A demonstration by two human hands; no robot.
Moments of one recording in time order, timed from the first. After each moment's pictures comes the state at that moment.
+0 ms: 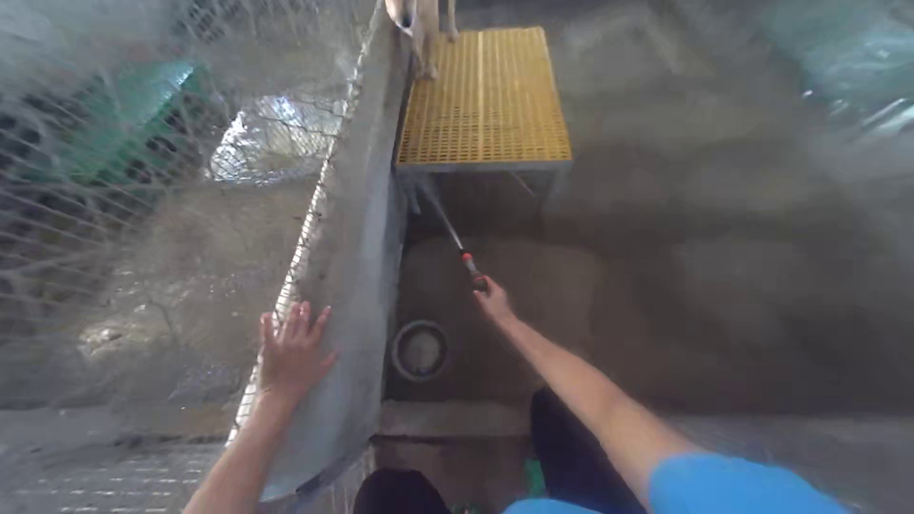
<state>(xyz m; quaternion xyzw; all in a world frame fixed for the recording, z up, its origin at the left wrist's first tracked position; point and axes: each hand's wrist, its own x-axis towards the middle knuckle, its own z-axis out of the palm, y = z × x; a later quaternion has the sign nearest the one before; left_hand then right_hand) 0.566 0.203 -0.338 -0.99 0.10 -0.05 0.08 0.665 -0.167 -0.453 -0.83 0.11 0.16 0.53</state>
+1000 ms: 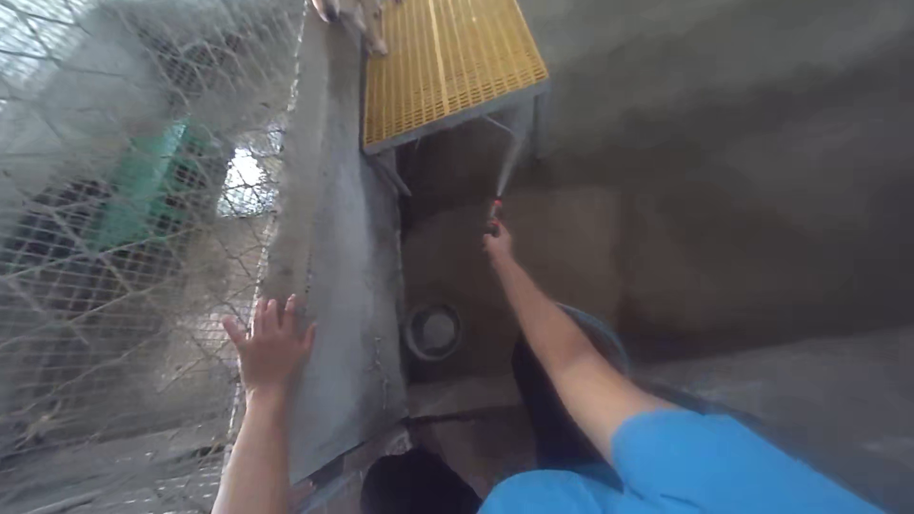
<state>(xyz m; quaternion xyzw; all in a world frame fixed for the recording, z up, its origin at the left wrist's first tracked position) 0.575 0.207 -0.366 -0.97 0.10 -0.14 0.19 0.700 -0.195 -0.533 -0.64 0.31 0.07 0.70</state>
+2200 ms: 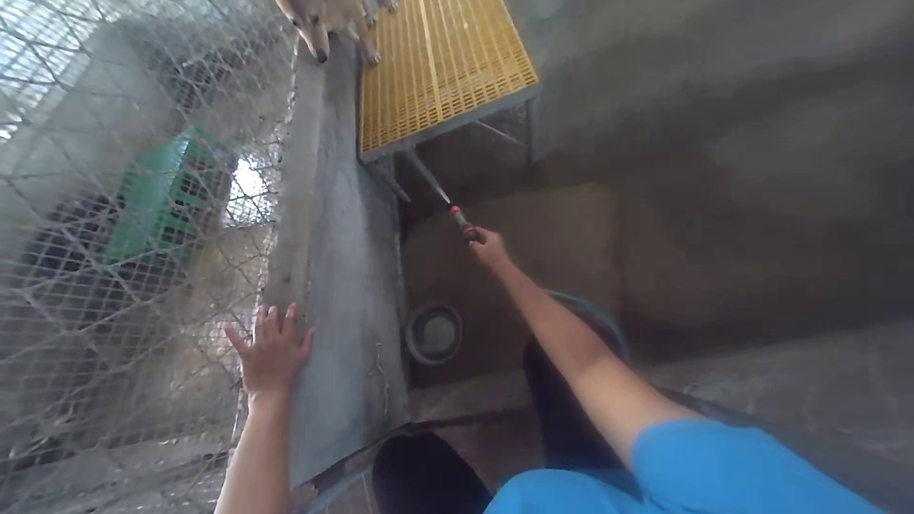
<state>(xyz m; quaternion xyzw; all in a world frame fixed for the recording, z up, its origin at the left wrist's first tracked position) 0.577 0.206 -0.363 -0.97 0.08 -0.12 0.20 0.688 -0.207 -0.522 -0.74 0.13 0.09 0.65</state>
